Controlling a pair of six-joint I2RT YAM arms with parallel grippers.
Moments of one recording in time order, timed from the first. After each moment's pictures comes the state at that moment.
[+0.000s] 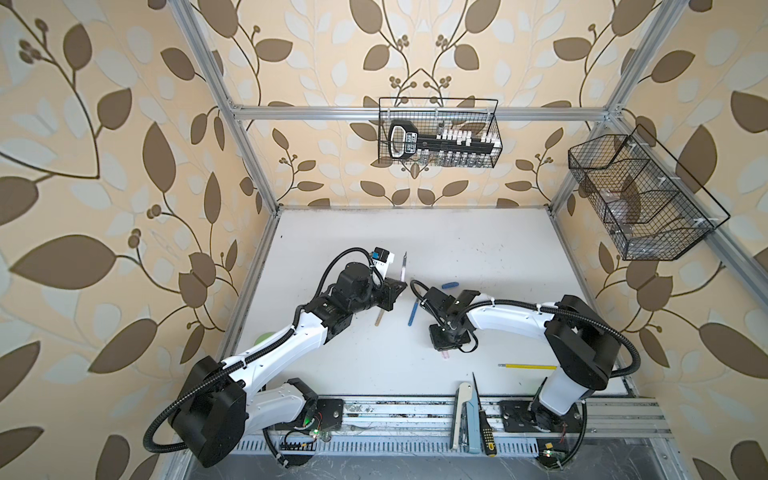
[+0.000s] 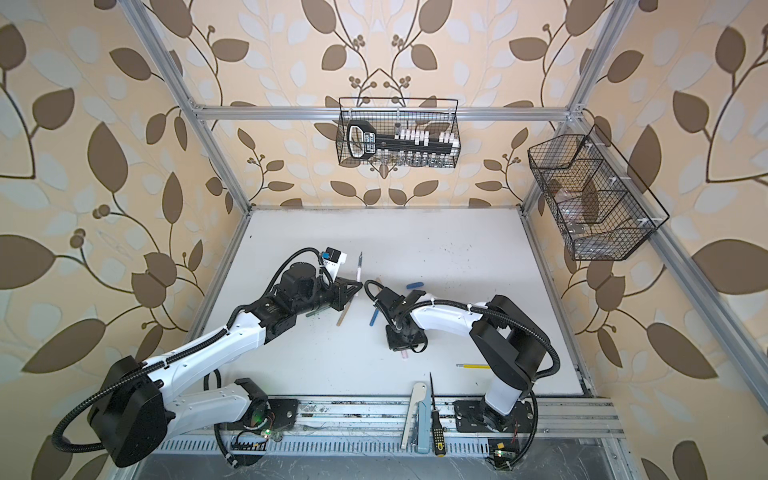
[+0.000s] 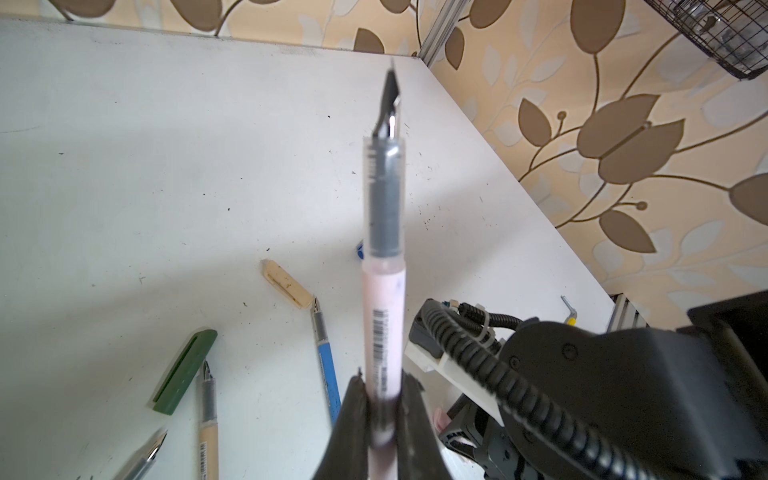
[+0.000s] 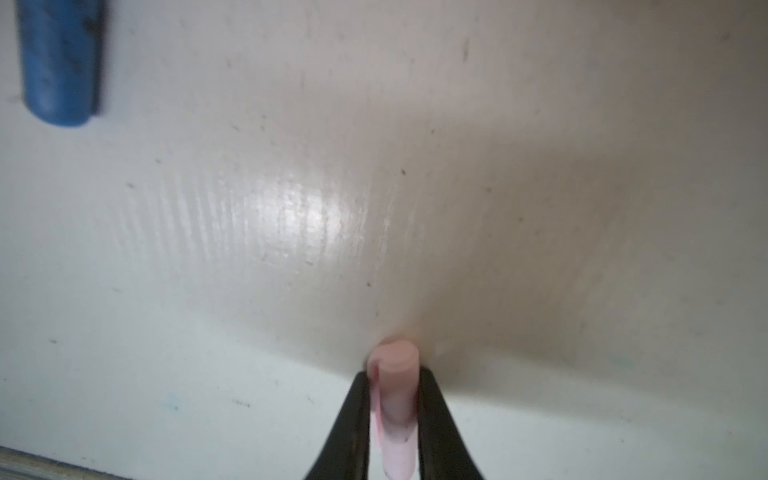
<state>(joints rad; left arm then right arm) -0.58 1.16 0.70 0.02 0.29 -0.38 0.84 1.70 0.97 -0.75 -0.03 0.66</state>
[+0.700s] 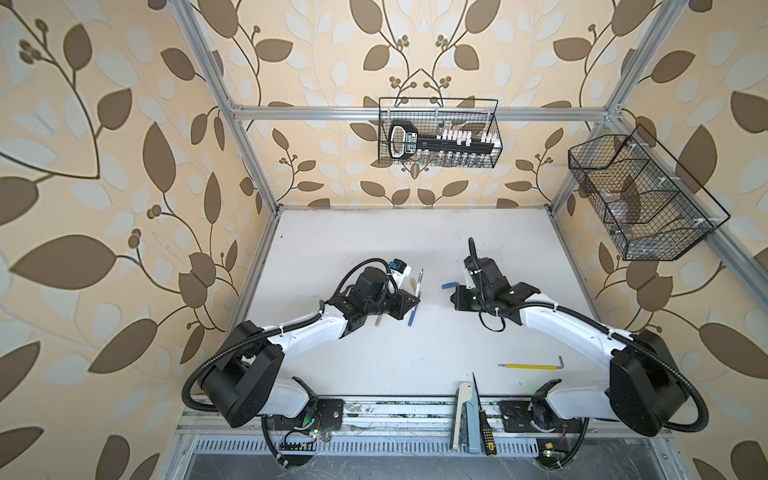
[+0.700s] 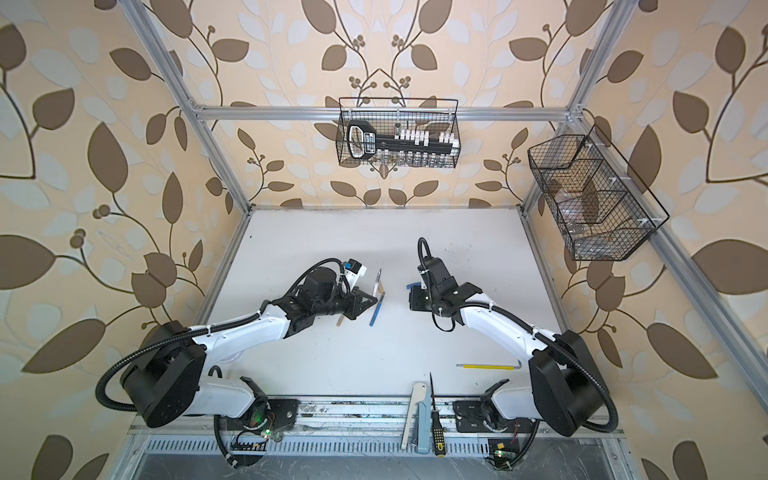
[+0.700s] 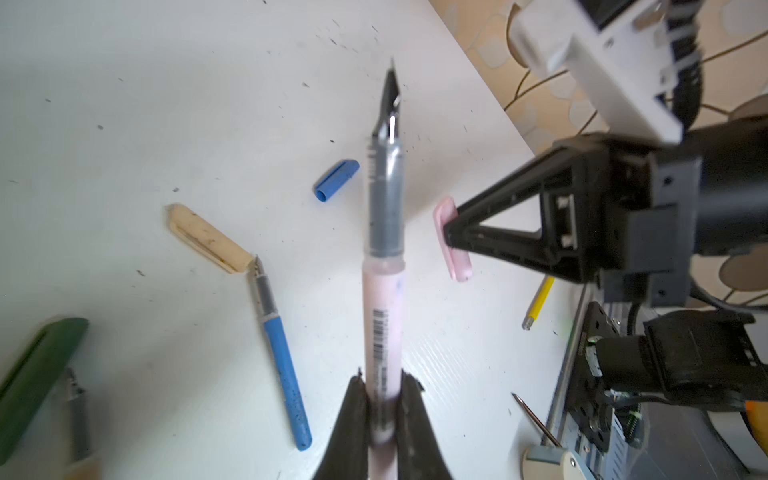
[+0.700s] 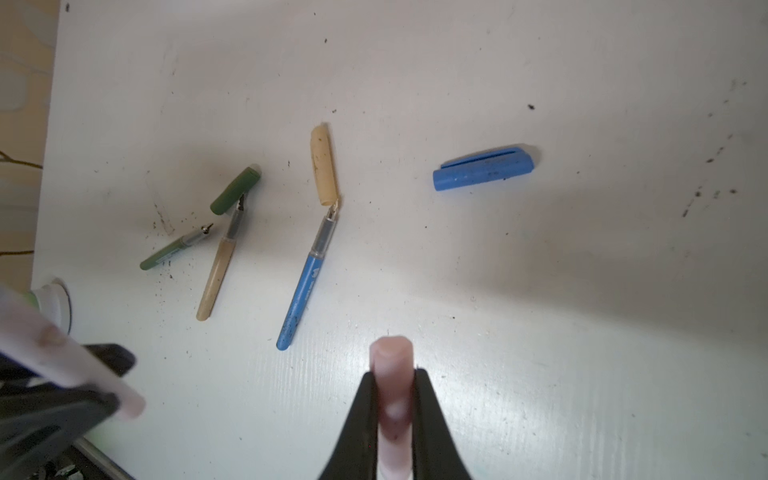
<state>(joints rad) -0.65 1.39 0.69 0.13 0.42 -0.38 0.52 1.33 0.83 -0.40 -0.06 0.55</state>
